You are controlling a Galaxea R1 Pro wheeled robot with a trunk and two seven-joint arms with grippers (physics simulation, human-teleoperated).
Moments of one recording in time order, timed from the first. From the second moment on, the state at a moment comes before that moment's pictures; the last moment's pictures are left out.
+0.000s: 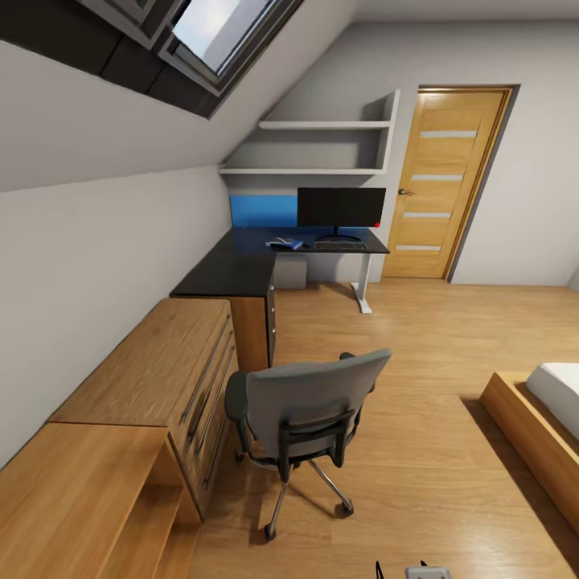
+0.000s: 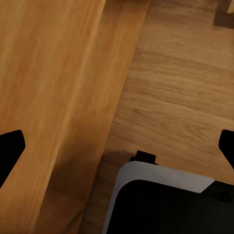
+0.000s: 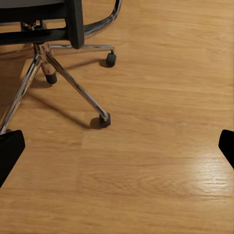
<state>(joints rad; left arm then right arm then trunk) 0.04 -0.03 -0.09 -0.40 0.20 -0.31 0.31 -0.35 0.01 0.60 -0.01 -0.50 -0.73 -0.14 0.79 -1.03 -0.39</state>
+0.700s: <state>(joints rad) -0.03 -0.12 -0.10 -0.64 0.20 -0.09 0.32 -0.35 0.00 0.59 -0.04 -0.50 -0.72 -0.15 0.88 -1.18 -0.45</state>
